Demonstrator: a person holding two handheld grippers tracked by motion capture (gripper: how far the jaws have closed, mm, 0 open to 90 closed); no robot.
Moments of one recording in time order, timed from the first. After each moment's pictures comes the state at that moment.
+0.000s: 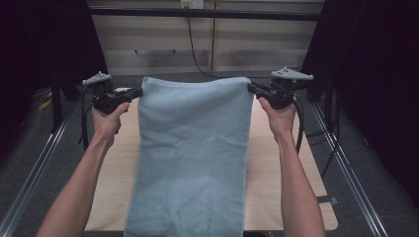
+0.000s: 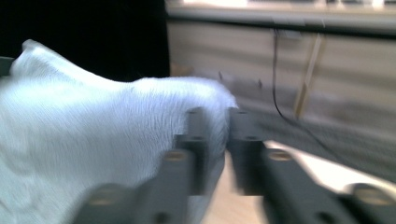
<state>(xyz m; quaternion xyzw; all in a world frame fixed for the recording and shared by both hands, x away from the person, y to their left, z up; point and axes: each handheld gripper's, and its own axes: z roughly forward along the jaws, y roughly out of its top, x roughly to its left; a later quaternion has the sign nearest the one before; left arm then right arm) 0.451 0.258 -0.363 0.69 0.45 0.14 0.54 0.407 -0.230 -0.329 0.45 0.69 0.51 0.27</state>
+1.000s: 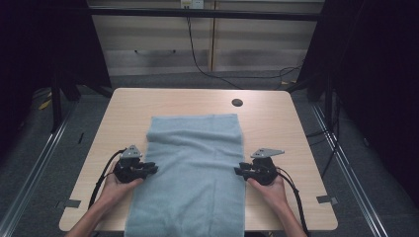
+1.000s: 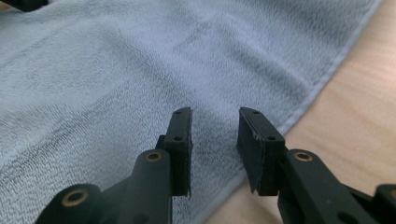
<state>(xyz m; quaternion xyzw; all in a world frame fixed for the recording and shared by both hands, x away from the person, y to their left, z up) 0.323 0.229 -0.505 0.85 0.32 0.07 0.41 0.290 -0.209 -0.503 0.44 0.80 0.40 0.11</state>
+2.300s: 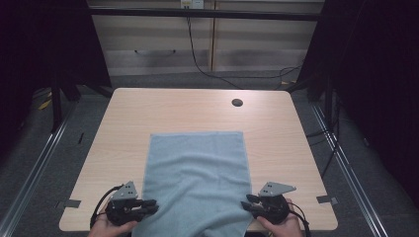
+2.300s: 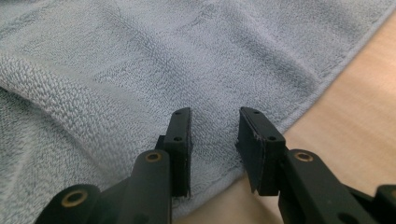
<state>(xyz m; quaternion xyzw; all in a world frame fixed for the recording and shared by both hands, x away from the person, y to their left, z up) 0.221 0.230 -0.500 0.87 0.27 0.00 0.41 0.185 -0.212 -0.500 0.41 0.82 0.38 0.10</state>
